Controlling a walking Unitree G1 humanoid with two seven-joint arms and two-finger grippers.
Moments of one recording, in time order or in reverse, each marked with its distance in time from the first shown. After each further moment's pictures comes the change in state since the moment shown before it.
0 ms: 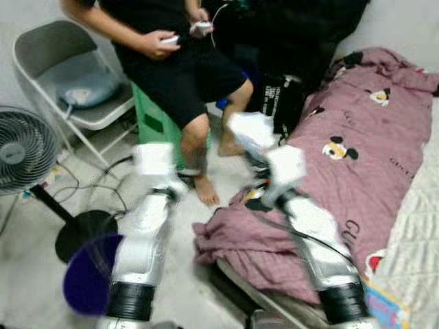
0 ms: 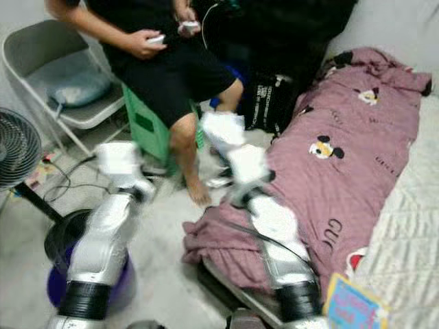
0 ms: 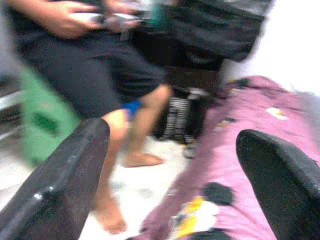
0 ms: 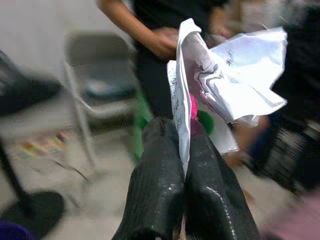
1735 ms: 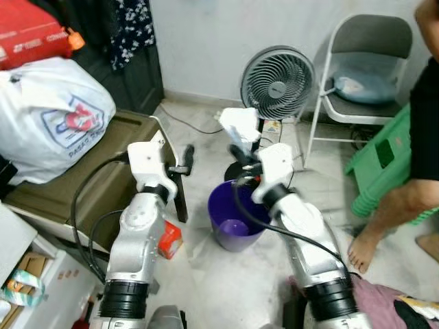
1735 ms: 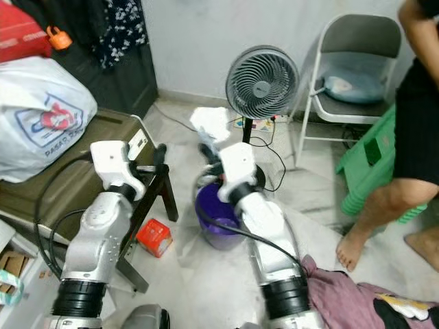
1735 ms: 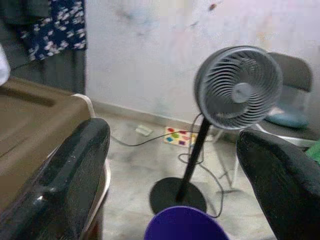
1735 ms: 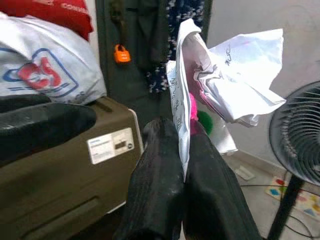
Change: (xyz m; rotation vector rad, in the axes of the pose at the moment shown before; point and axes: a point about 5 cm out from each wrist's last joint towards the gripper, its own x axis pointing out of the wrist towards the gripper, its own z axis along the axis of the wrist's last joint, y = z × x) left arm -0.004 0.018 -0.002 -0.002 -0.010 0.082; right arm 0.014 0.025 0.014 0.008 -0.083 0.094
